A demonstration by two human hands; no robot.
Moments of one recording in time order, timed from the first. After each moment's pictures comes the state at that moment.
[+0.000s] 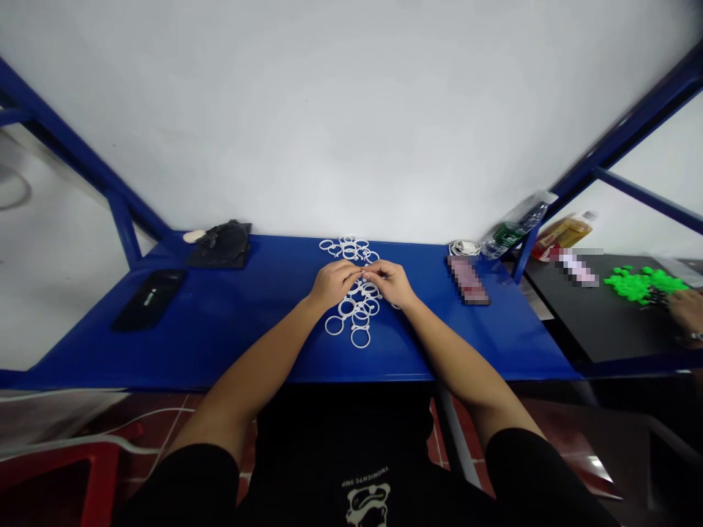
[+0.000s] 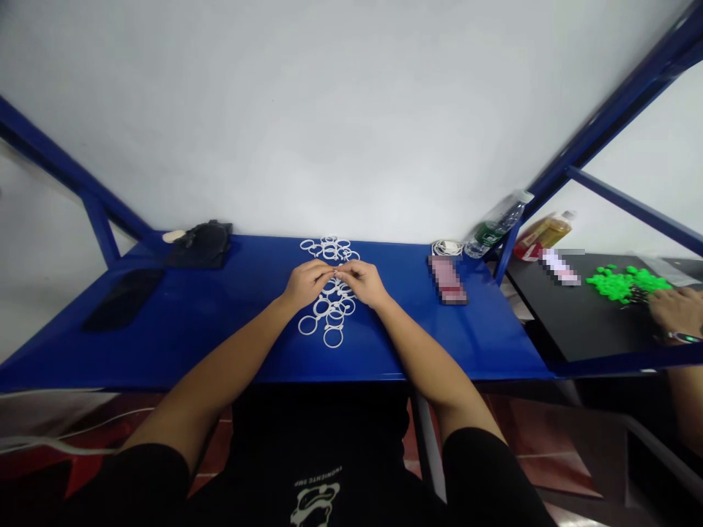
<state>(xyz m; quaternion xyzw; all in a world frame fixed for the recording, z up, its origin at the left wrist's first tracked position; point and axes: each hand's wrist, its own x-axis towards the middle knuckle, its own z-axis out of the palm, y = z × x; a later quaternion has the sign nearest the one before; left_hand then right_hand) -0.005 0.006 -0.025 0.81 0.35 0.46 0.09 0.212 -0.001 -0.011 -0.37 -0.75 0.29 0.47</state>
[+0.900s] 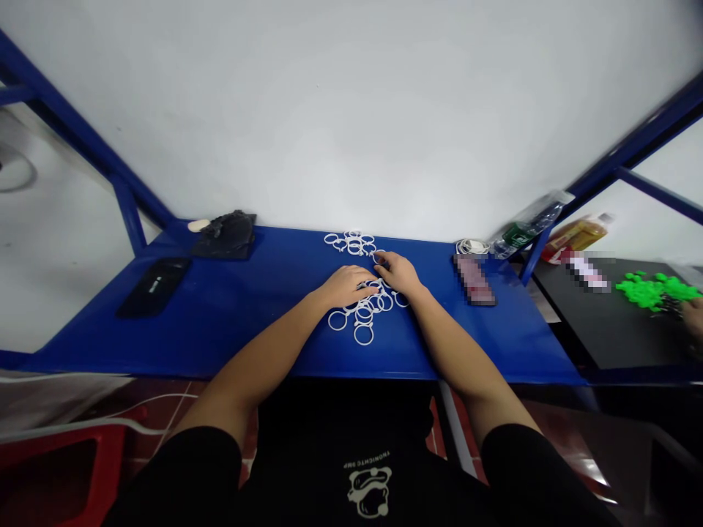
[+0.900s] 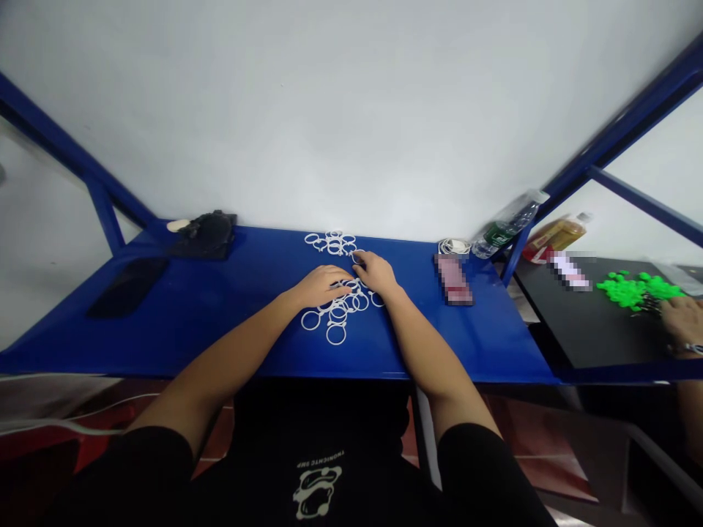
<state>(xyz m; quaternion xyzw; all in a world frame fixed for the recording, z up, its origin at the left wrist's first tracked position) 0.004 0.004 -0.026 0.89 0.32 0.27 0.20 0.236 0.038 -0.030 -0.53 -0.80 0.12 0.24</state>
